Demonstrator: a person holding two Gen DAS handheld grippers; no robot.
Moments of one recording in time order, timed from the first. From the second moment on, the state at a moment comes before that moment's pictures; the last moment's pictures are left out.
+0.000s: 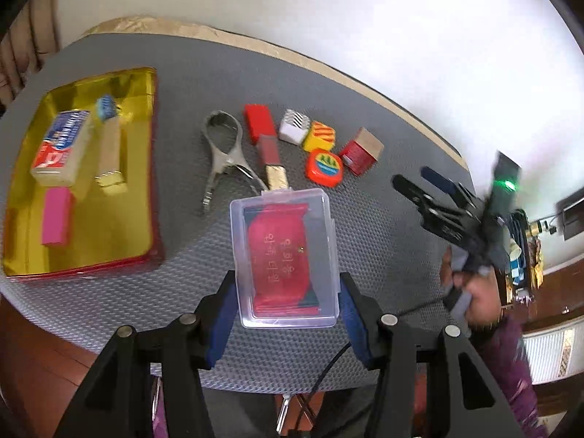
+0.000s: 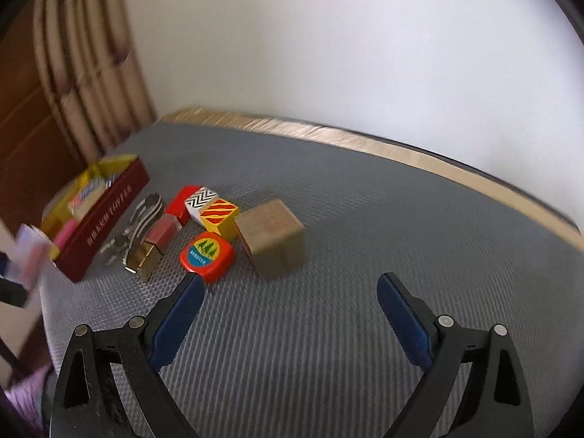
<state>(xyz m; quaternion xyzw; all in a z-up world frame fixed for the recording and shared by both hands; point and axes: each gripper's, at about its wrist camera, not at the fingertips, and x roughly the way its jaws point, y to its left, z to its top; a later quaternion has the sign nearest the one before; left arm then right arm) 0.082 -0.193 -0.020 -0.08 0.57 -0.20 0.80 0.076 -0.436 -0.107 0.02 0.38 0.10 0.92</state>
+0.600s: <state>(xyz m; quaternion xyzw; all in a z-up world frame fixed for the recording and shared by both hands) 0.083 -0.111 -0.002 -0.10 0.55 -0.12 0.82 0.149 -0.425 -0.128 0.01 0.43 0.16 0.89</state>
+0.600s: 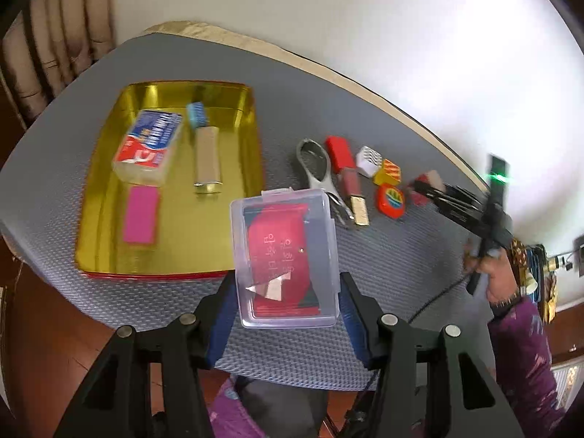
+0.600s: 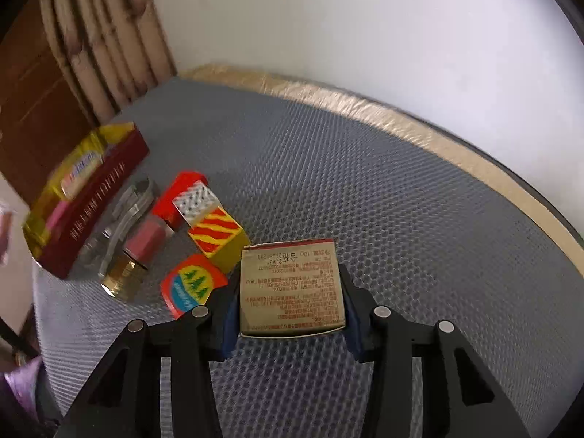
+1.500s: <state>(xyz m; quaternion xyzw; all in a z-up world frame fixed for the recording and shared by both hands) 0.166 -0.075 -0.068 0.00 0.59 -0.10 0.80 -0.009 -0.380 -0.092 0.13 0.37 0.17 0.91</state>
